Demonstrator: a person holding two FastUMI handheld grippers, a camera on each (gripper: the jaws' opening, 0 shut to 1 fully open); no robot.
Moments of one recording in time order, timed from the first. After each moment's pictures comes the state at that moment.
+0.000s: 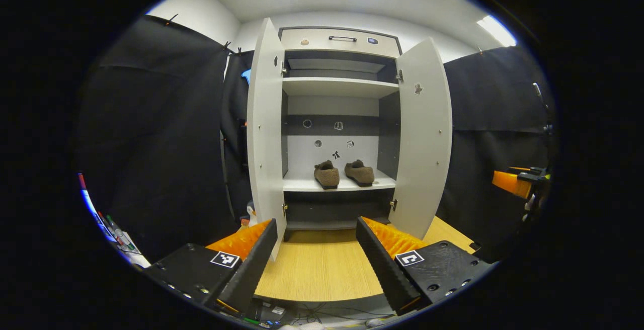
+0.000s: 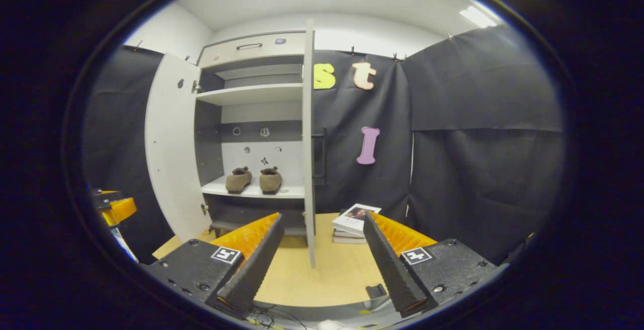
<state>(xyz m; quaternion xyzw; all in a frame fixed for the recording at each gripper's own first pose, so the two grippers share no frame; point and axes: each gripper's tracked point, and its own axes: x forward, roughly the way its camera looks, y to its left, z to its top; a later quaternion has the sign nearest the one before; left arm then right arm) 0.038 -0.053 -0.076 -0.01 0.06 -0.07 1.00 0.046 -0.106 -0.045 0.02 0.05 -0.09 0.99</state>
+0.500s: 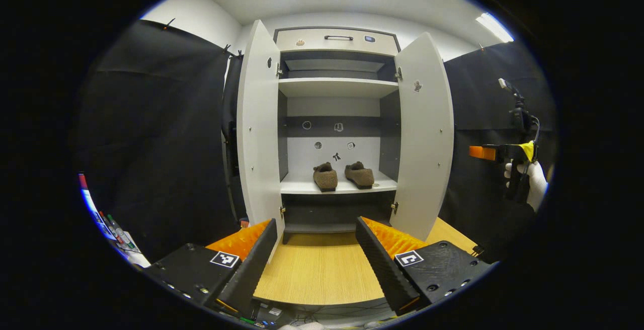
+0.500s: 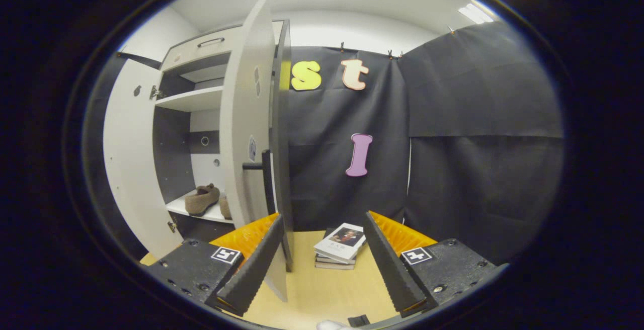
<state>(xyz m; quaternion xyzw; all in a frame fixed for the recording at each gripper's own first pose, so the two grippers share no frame) 0.050 -0.080 -0.076 -0.01 0.06 -0.03 1.00 0.205 -0.185 -0.015 0.02 0.05 -0.08 1.00</state>
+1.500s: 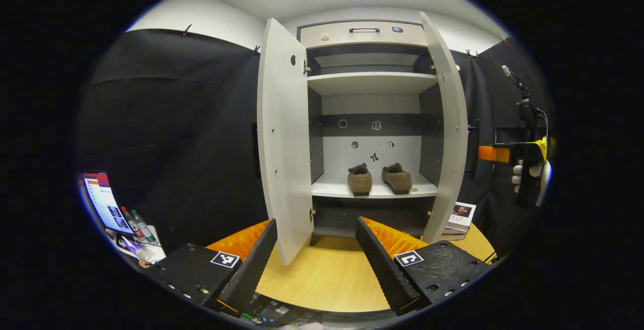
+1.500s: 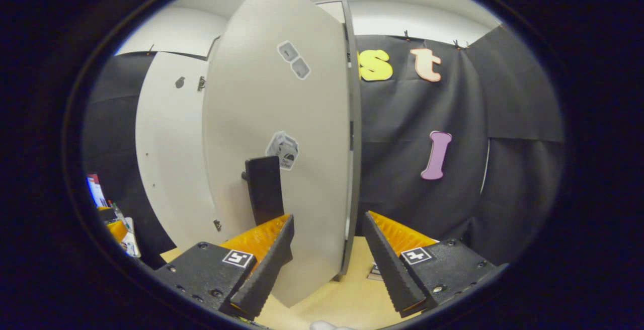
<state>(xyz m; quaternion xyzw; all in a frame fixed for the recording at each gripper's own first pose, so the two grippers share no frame) 0.077 -0.076 -0.079 0.00 0.07 0.10 0.99 0.281 -0.064 -0.017 0.00 0.06 0.12 0.99</state>
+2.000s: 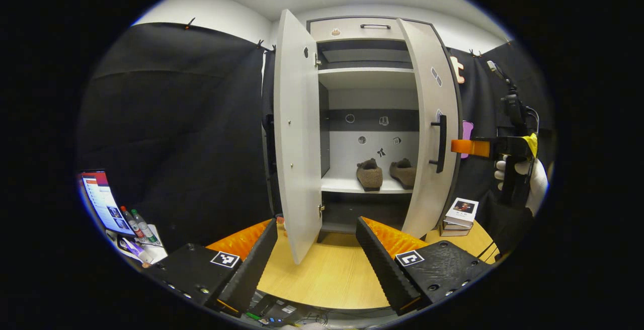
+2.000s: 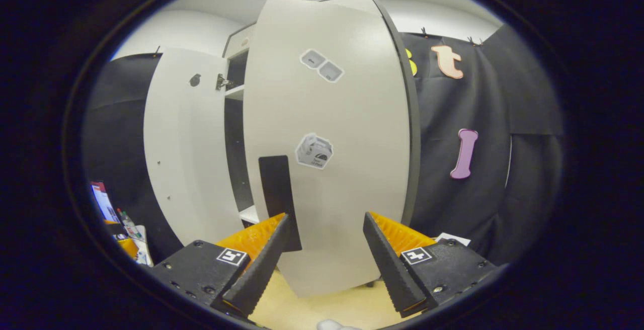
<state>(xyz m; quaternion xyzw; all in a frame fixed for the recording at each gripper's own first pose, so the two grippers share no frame) 0.085 -0.019 -0.082 -0.01 0.08 0.08 0.99 0.280 0.016 -0.012 0.02 0.06 0.13 0.99</state>
